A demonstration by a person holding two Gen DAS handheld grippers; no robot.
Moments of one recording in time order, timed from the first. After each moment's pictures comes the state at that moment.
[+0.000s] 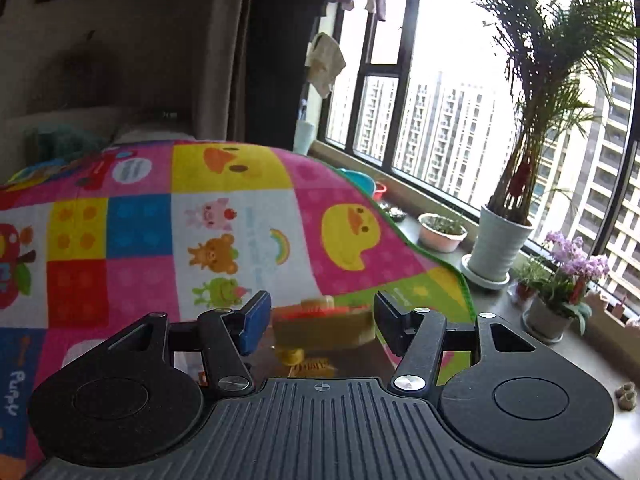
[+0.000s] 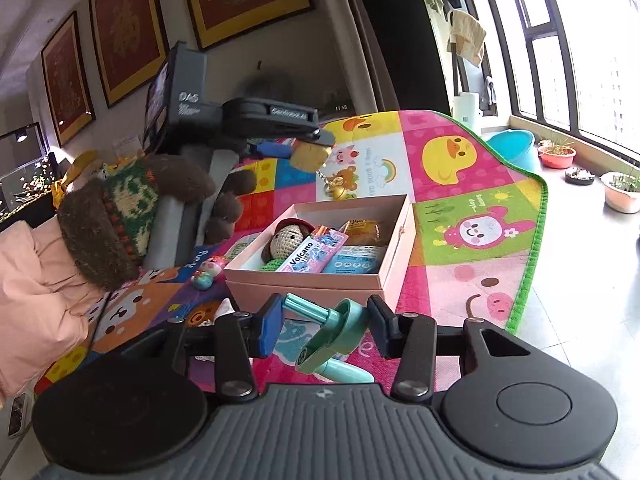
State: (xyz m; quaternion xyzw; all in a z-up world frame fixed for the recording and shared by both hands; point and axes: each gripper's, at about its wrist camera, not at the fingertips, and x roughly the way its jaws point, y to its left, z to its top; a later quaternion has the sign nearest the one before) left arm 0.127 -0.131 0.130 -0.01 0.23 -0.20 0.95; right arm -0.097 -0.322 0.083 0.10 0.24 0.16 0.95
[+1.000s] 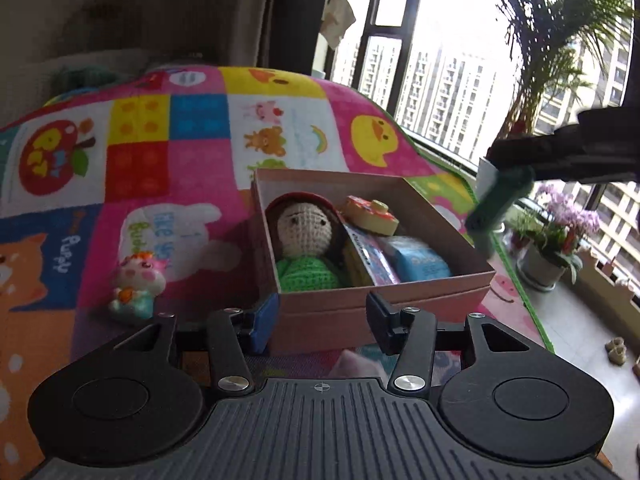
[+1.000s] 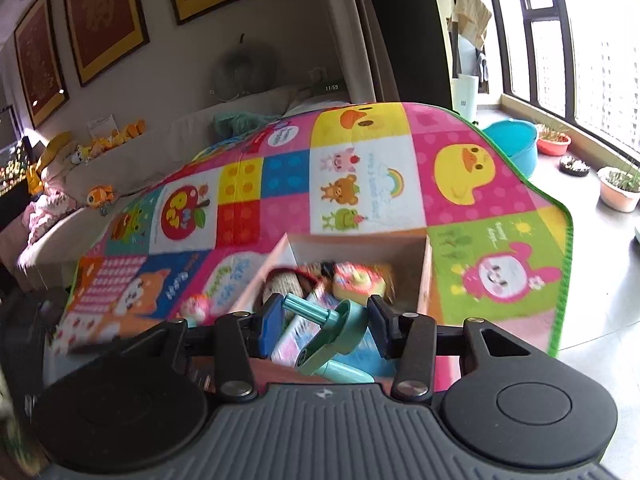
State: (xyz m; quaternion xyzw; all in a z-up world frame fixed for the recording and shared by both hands) left arm 0.023 -0.016 0.059 -0.03 0.29 -0.21 0.93; right arm 0.028 -0.272 0.147 0.09 0.30 0.13 0.94
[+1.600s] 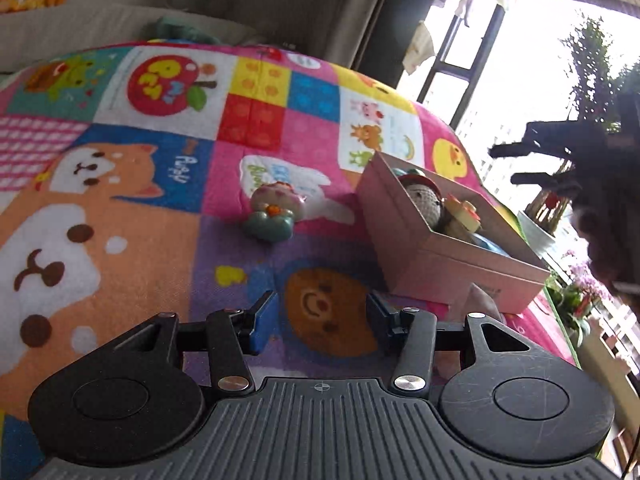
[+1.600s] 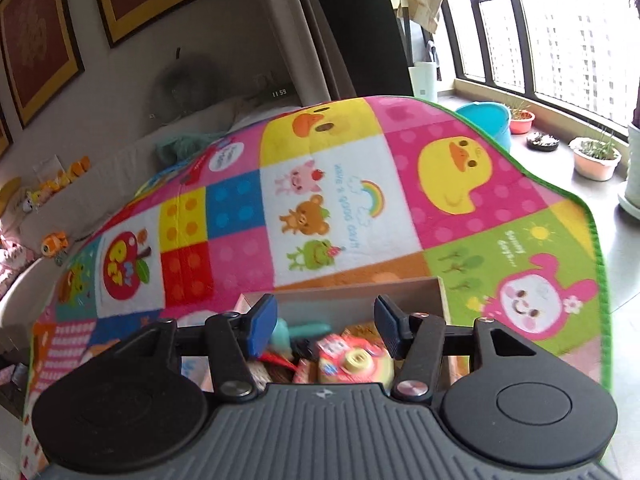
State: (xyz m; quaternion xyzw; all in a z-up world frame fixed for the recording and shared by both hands) left arm -0.006 0.083 0.018 -0.14 0.29 -0.14 0.94; right arm 0.123 -0.251 0.111 0.12 0.30 0.06 0.95
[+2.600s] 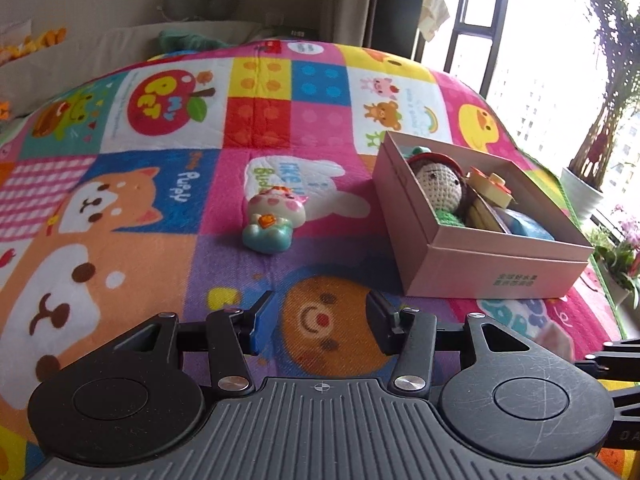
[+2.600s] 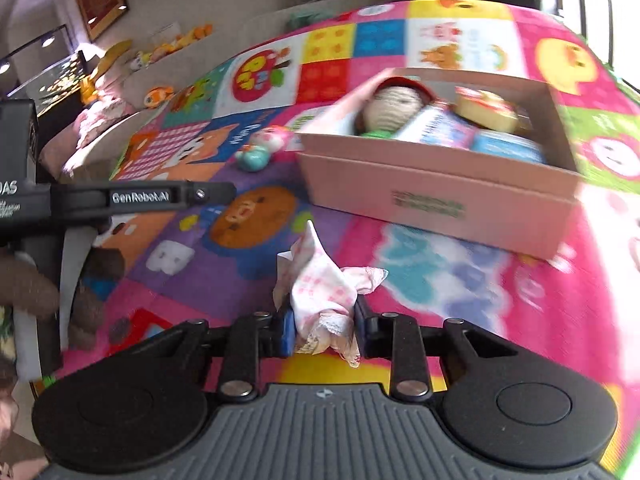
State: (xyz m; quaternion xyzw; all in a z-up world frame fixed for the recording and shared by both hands) left arm 0.013 0.034 0.032 -0.04 0.32 -0.08 0.94; right arm -0.036 -0.201 0.013 0.03 0.38 0.23 0.90
